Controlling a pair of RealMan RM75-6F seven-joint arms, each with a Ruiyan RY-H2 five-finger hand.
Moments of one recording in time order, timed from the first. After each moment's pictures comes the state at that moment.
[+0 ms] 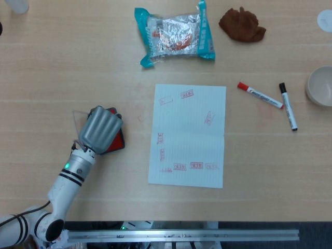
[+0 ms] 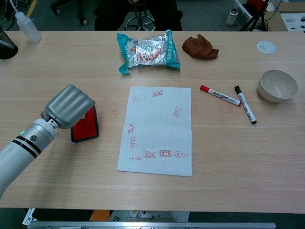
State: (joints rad) left arm -0.50 -1.74 0.06 -1.27 1.38 1.19 0.94; right arm 0.10 -1.11 0.05 -1.56 -1.45 1.39 -0.02
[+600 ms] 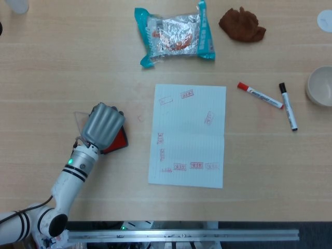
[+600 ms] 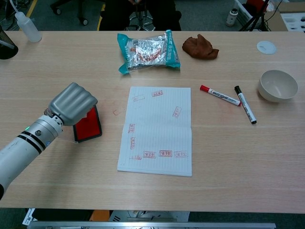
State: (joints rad) left arm -0.52 -1.73 0.02 -1.30 1.31 1.11 0.96; right arm 0.10 -1.11 0.05 -1.55 -1.44 1.40 -0.02
